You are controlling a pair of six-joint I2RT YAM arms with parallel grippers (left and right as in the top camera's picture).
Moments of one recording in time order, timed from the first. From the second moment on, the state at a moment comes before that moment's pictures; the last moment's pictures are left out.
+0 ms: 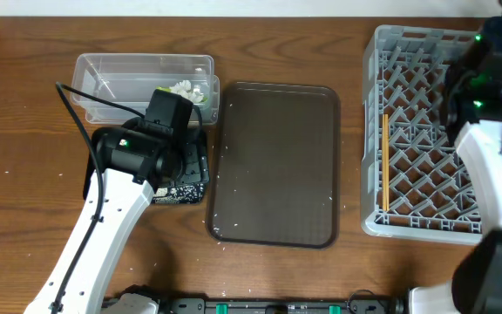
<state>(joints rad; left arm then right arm) -0.29 1.33 1.25 -1.23 -0.06 -0.44 -0.10 1.65 1.27 0.22 1.20 -0.58</state>
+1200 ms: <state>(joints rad) -0.29 1.33 1.25 -1.23 -0.06 -0.44 0.12 1.85 1.28 -0.25 1.25 -0.30</state>
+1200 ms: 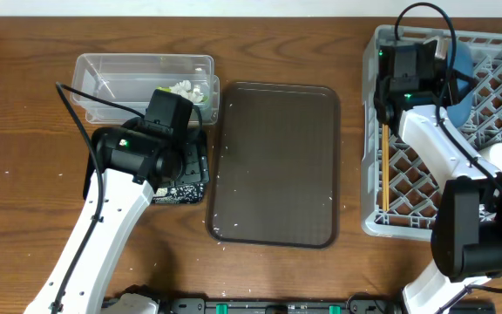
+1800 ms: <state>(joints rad) -0.29 1.33 1.25 -1.23 -0.06 -0.44 0.12 1.68 1.28 -0.35 1.03 -0.19</state>
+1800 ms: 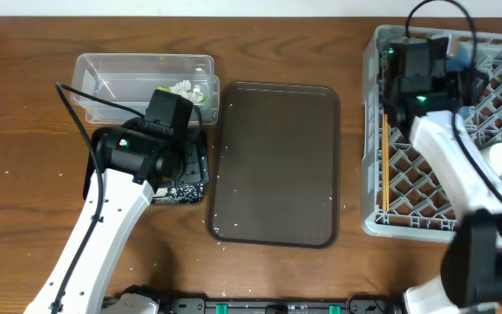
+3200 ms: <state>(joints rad) -0.29 1.32 1.24 -1.36 -0.06 -0.35 -0.09 1.32 1.26 -1.24 -0.07 0.25</state>
